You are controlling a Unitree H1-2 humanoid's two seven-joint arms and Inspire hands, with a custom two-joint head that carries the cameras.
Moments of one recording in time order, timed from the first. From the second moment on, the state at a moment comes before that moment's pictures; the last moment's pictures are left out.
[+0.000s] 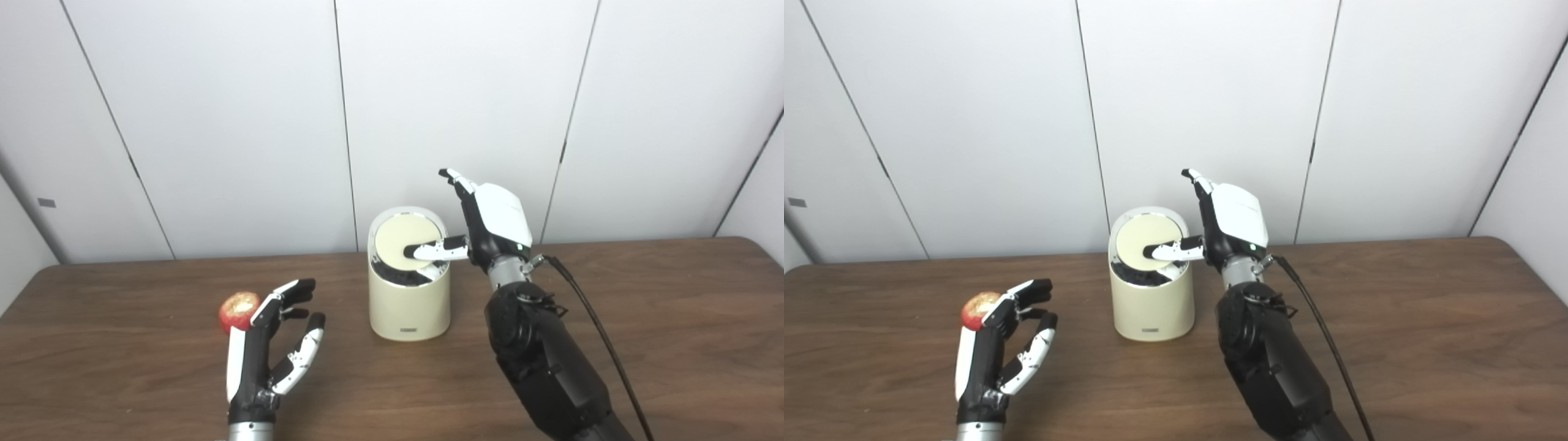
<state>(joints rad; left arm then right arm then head) -0.14 0.01 -0.05 0.12 0.29 -0.43 0.24 -0.66 -0.10 0.29 0.18 -0.85 0.39 -0.14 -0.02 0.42</state>
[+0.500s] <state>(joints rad) -0.15 0.01 -0.05 0.13 0.28 -0.43 0.24 -0.69 -0.13 0.38 0.14 -1.01 0.41 -0.08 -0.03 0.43</state>
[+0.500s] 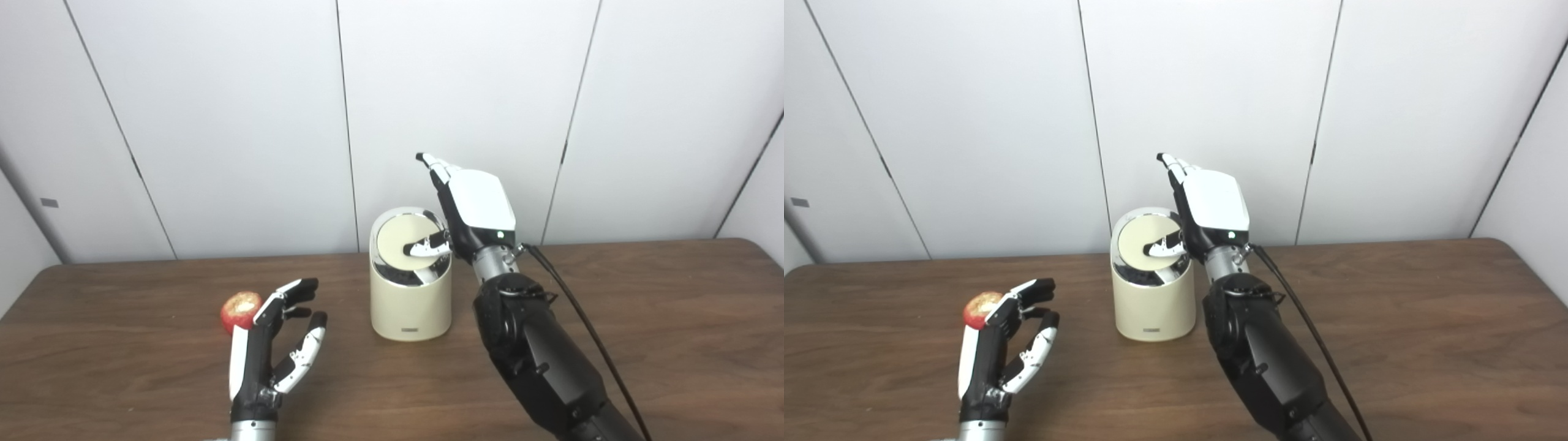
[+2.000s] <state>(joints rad) -0.18 0.04 -0.10 0.17 0.28 -0.43 0.28 -0.53 -0.15 0.25 0.08 -0.78 0.26 -0.19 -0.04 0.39</state>
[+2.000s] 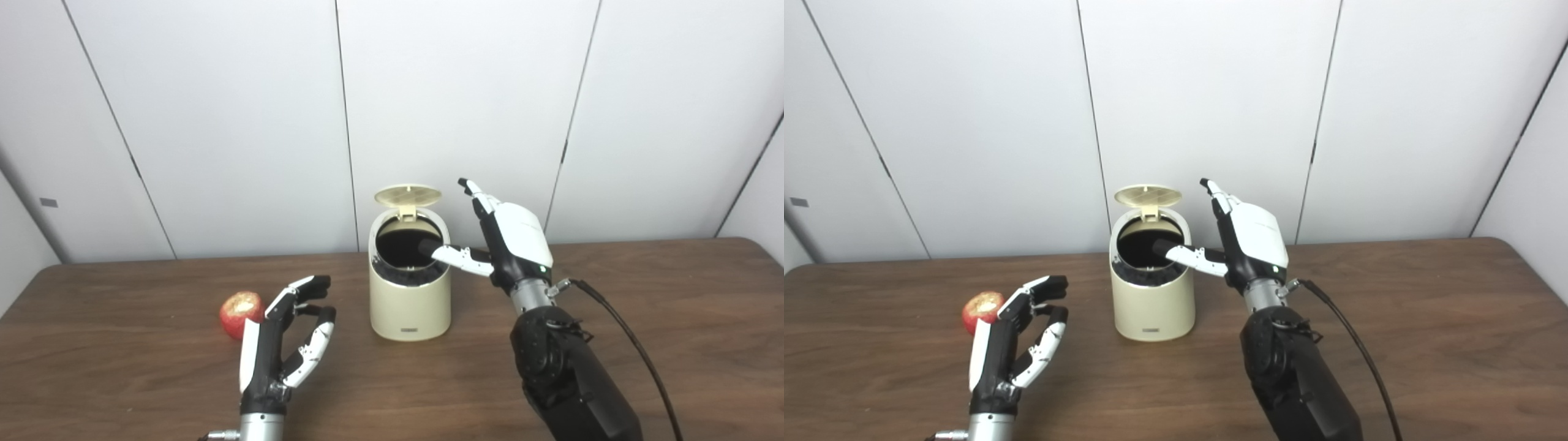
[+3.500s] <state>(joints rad) -0.26 0.17 0.14 0.21 0.45 -0.18 0.41 -0.21 -0.14 0.15 0.16 -0.75 -0.41 -0.75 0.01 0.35</state>
